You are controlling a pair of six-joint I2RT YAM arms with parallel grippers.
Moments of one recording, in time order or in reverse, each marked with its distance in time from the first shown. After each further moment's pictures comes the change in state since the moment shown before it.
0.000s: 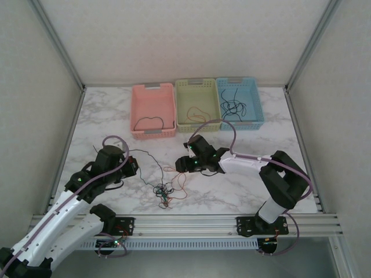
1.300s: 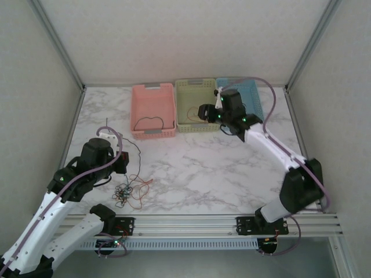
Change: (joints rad) left arm 0.027 0.020 0.260 -0.183 -0.024 0.353; right arm -0.358 -0.169 0.317 -0.110 0.082 -0.134
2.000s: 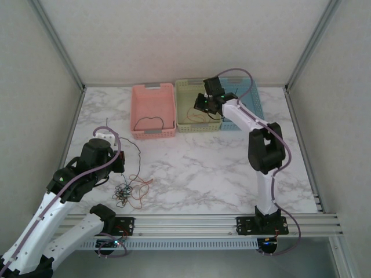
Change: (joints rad) left arm -0.001 0.002 0.005 -0.035 -0.143 -0.008; right arm -0.059 0.655 0.599 -0.229 0.082 0.114
